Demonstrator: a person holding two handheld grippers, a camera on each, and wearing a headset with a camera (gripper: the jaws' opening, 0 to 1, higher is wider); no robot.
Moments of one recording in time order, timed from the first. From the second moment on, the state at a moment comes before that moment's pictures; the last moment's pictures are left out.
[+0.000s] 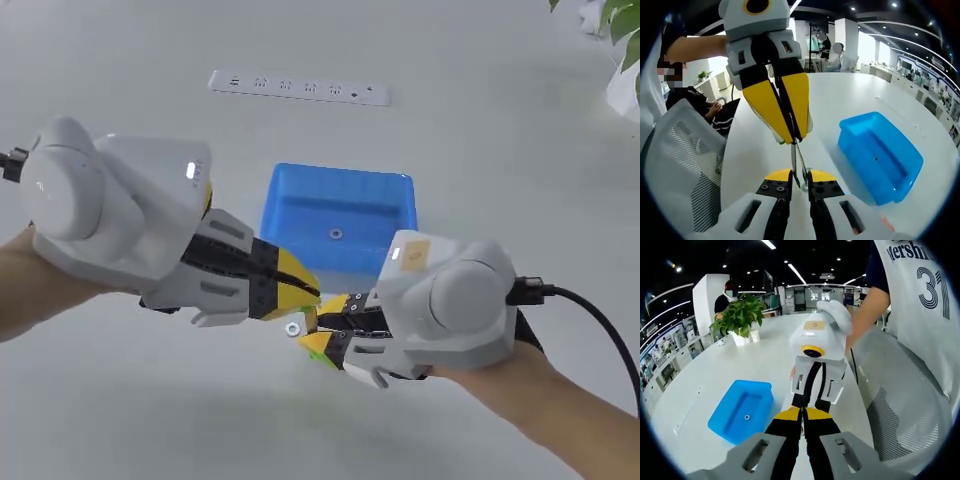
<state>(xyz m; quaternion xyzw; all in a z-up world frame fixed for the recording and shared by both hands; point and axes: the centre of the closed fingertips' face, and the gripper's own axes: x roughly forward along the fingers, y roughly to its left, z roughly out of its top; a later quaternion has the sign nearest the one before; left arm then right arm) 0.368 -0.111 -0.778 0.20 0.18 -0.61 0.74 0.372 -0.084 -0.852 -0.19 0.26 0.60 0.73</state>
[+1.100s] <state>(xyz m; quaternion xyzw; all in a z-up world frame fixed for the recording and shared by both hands) 0.364 -0.118 -0.782 0.19 0.19 -0.62 0.74 0.368 -0.093 -0.860 -0.22 0.26 0.63 0.69</state>
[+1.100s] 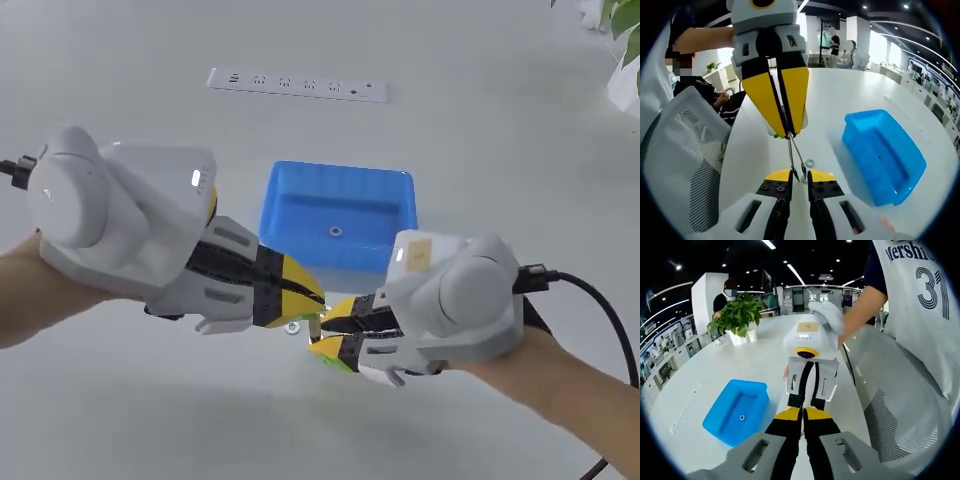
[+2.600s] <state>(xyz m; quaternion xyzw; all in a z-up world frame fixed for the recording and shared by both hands) 0.405 -0.112 -0.703 0.26 0.11 -0.61 0.74 0.422 -0.087 -0.777 -0.25 0.17 0.61 0.73</state>
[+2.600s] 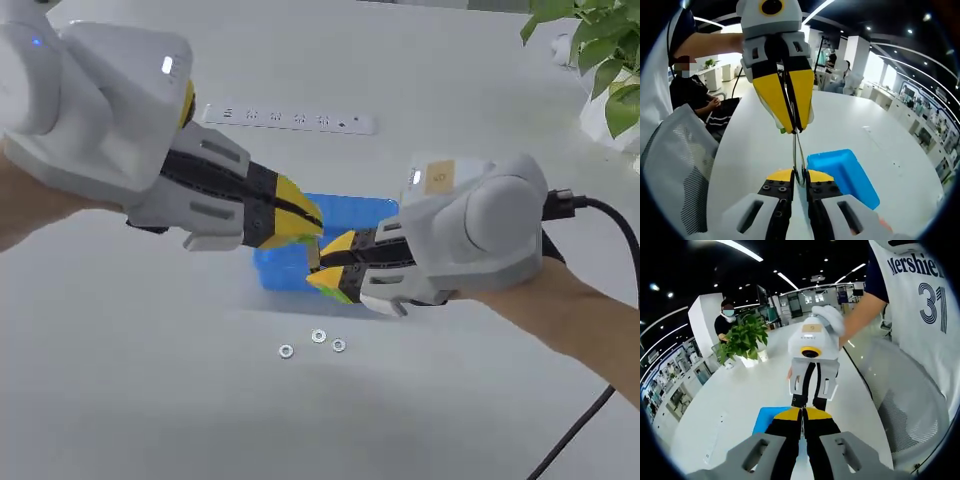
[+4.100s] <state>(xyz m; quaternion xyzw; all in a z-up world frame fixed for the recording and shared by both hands) 0.490 -0.114 -0.770 0.24 0.15 -0.60 0.75 0.500 -0.095 -0.844 -0.24 0.24 0.57 0.75</state>
